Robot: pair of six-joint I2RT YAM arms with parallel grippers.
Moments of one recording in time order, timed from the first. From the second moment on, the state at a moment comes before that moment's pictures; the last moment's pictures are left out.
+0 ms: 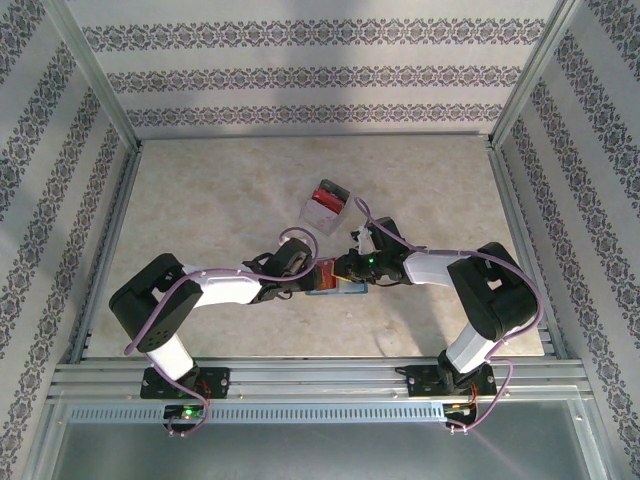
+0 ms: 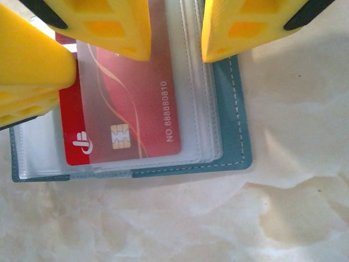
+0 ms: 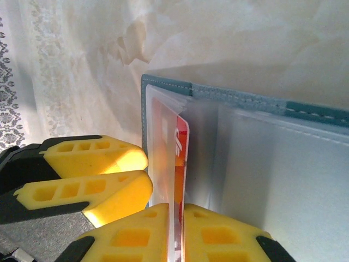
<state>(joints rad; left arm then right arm) -0.77 1.67 0.75 0.06 0.02 -0.80 0.47 1.65 0.67 0.09 -0.67 0.76</state>
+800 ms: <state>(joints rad) -0.77 1.64 0.80 -0.02 -0.02 -0.71 0.47 1.65 0.67 0.09 -0.67 0.76</state>
